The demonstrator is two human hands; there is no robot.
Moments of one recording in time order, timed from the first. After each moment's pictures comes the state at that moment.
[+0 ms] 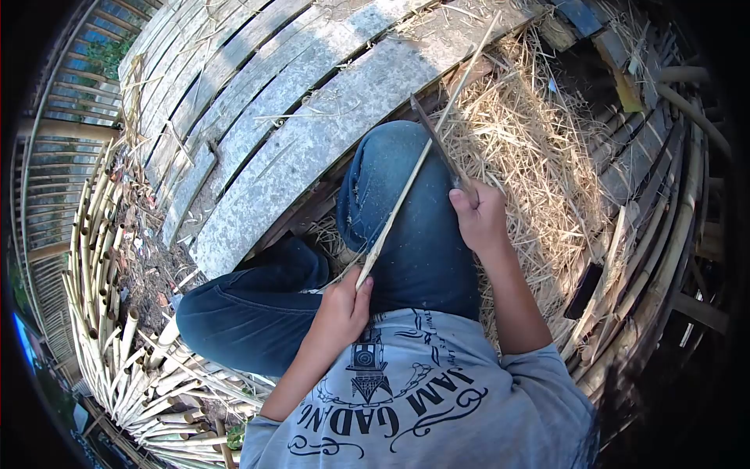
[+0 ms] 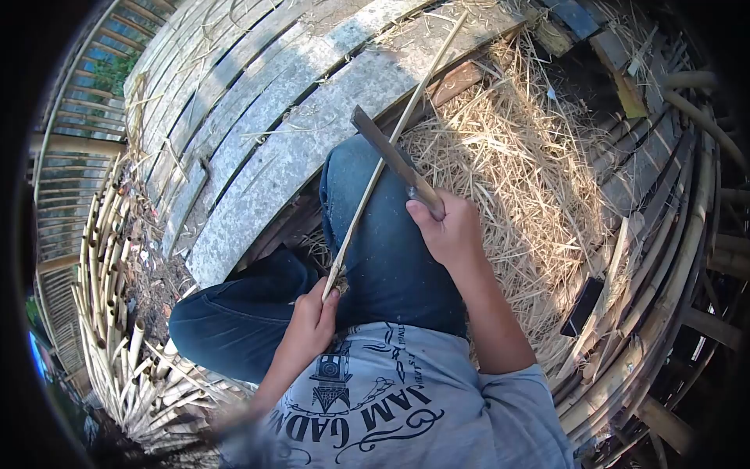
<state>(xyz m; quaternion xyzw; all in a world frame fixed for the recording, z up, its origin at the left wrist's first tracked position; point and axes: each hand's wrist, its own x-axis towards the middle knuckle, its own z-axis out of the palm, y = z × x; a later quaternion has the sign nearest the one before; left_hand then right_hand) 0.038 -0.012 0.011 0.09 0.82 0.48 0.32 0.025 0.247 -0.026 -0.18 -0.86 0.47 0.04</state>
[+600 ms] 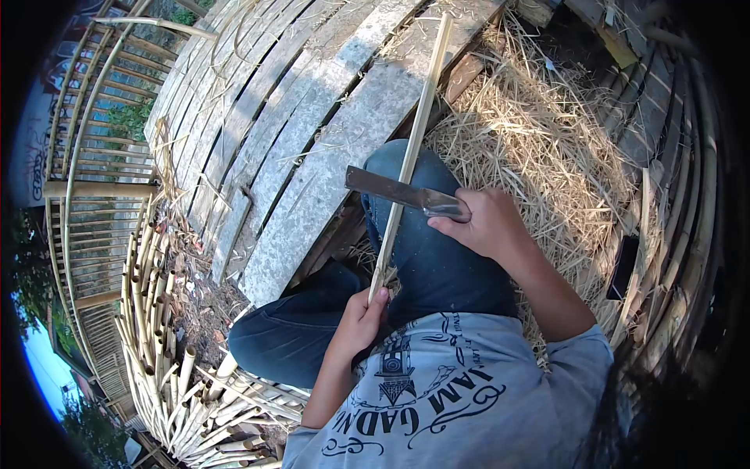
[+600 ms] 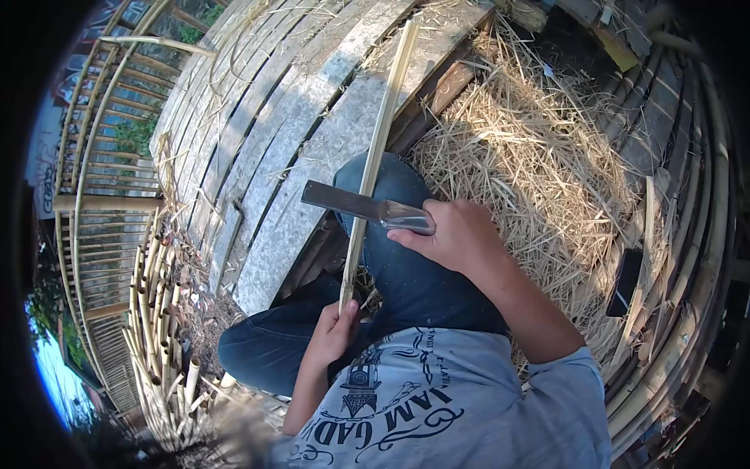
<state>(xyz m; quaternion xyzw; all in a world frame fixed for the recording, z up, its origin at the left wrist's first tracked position) 0.039 -0.036 -0.001 0.04 0.74 0.54 0.41 0.026 0.239 0.015 -0.08 -0.94 0.33 -0.01</state>
